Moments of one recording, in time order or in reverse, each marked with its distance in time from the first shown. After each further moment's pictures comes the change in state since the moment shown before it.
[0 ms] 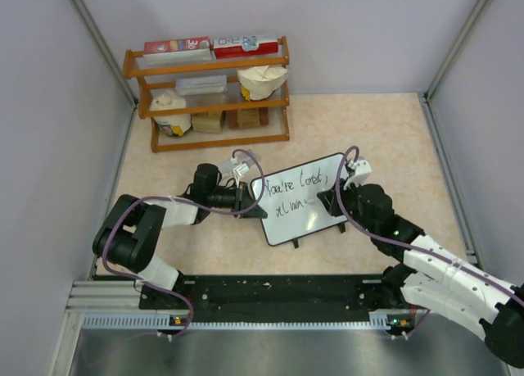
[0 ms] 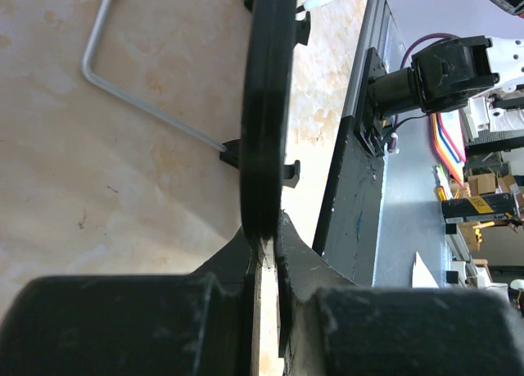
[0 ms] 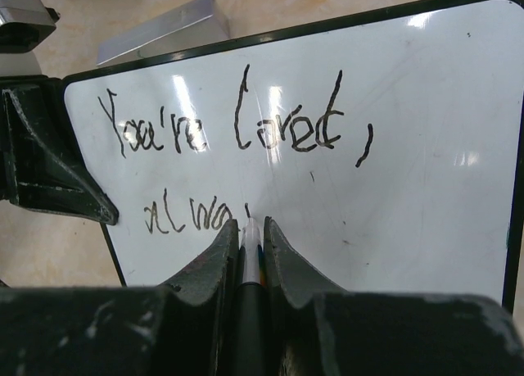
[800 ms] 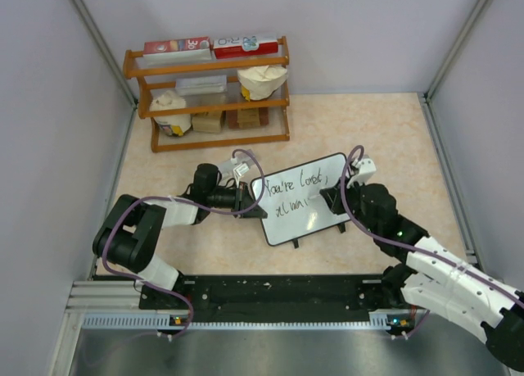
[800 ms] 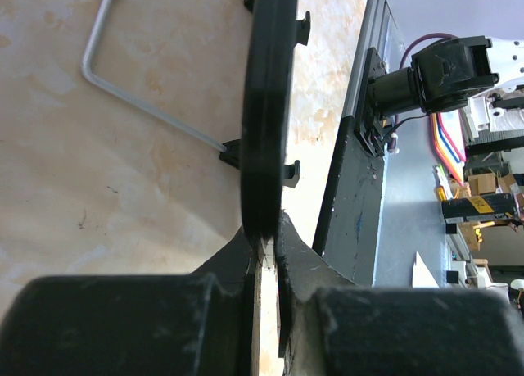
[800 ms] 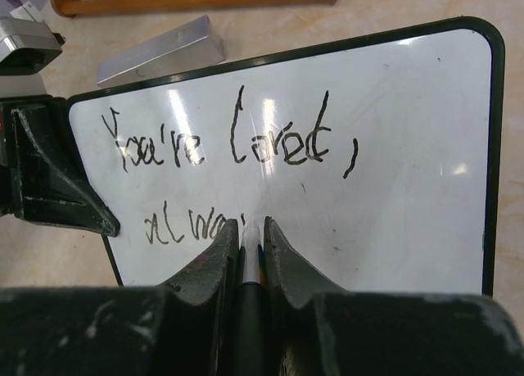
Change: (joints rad) left arm 0.000 0.000 0.000 0.000 0.000 0.000; right arm 0.000 -0.041 0.014 -0.028 0.032 -0.008
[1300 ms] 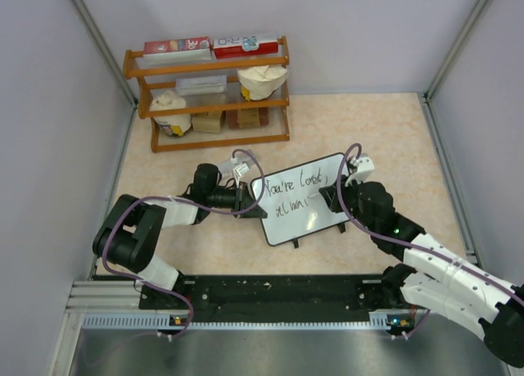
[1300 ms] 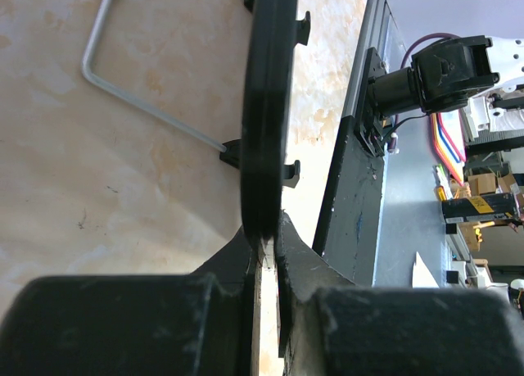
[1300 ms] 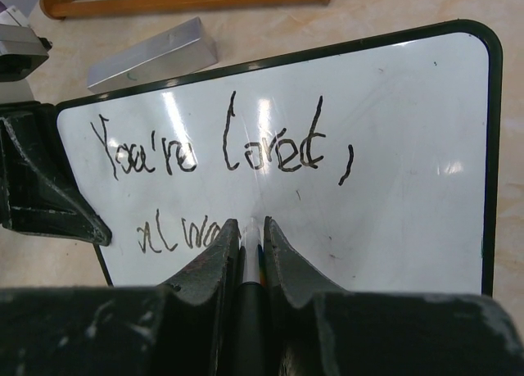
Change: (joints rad) left arm 0.000 0.000 0.000 0.000 0.000 0.000; right arm -0.005 0.044 0.005 0.031 0.010 0.000
